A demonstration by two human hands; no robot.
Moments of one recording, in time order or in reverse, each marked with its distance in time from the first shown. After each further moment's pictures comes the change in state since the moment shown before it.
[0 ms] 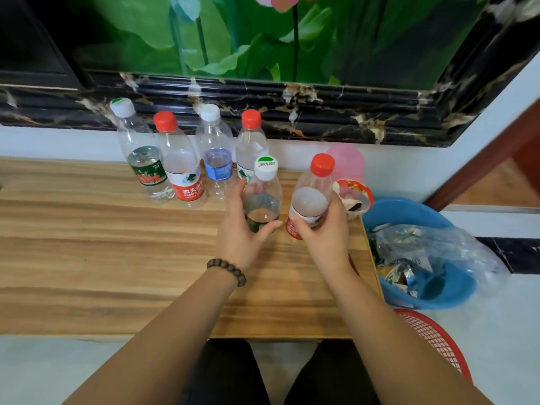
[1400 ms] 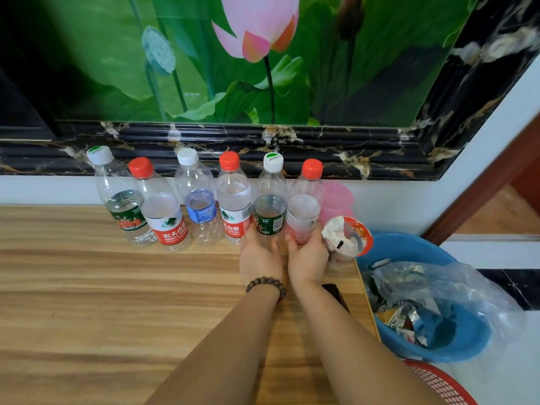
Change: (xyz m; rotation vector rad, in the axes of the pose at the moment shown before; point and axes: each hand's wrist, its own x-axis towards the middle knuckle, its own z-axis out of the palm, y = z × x) left_hand 0.045 -0.002 0.101 0.081 0.209 -0.395; right_hand 0.055 0.029 0.042 -0.075 0.129 0.279
